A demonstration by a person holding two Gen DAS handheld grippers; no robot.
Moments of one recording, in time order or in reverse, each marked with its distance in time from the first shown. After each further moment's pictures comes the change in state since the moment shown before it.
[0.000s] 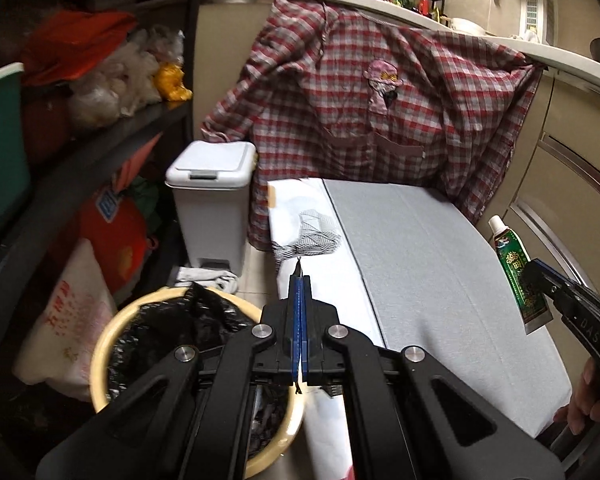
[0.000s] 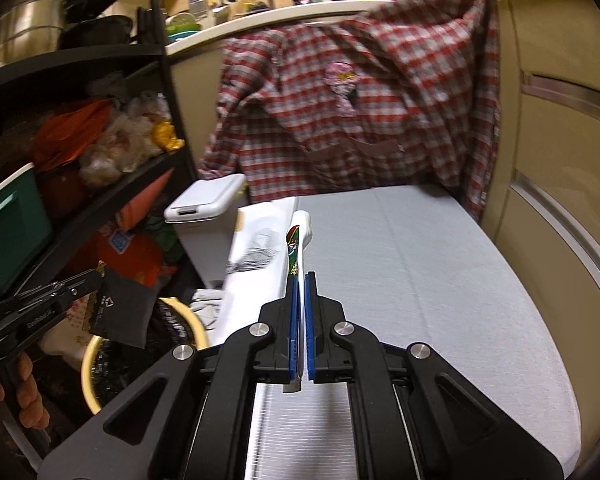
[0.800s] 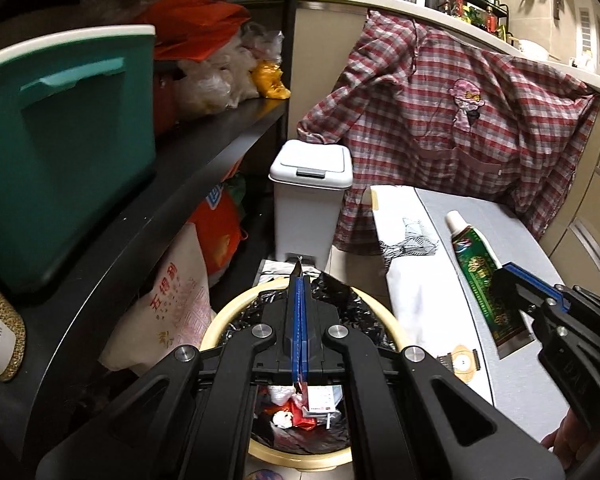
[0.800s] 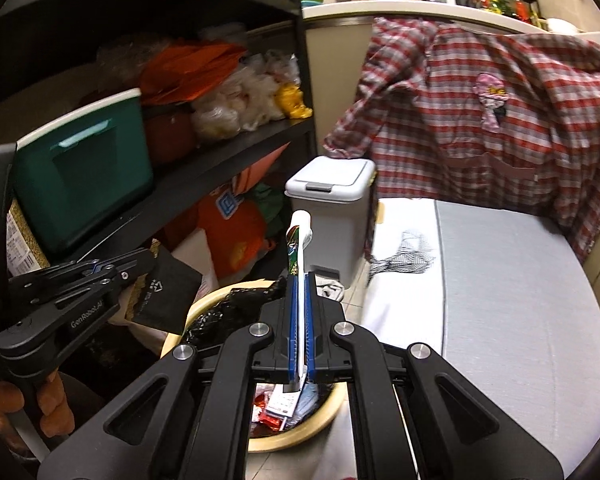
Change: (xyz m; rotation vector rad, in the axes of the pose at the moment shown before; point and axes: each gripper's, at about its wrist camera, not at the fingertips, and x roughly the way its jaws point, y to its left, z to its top) left arm -0.037 0.099 -0.014 -0.092 -0.005 0.206; right arm 0.030 0.170 -0.012 -0.208 0.065 0.246
